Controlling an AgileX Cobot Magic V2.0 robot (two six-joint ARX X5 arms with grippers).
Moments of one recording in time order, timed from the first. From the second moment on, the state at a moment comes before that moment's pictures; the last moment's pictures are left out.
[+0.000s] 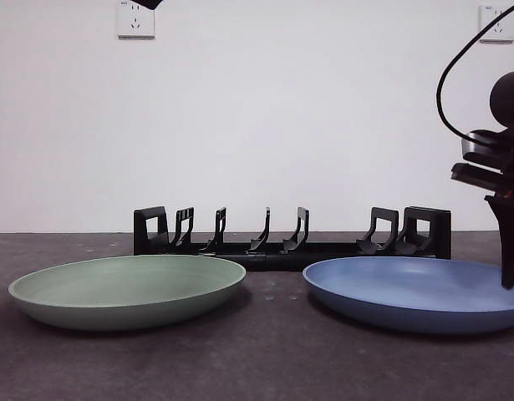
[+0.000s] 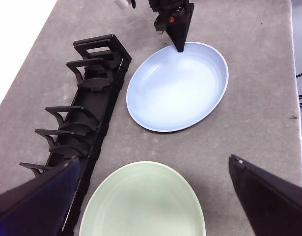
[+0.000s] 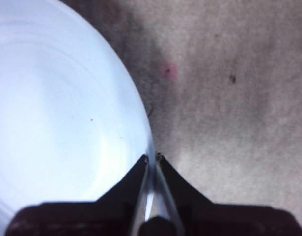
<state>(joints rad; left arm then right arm) -0.78 0.92 0.92 -0.56 0.12 0.63 0.05 1.68 1.05 -0.76 -0.26 0.00</state>
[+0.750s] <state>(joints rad) -0.93 0.99 0.92 -0.37 -0.18 1.05 0.10 1.59 1.67 -1.23 -0.43 -0.03</state>
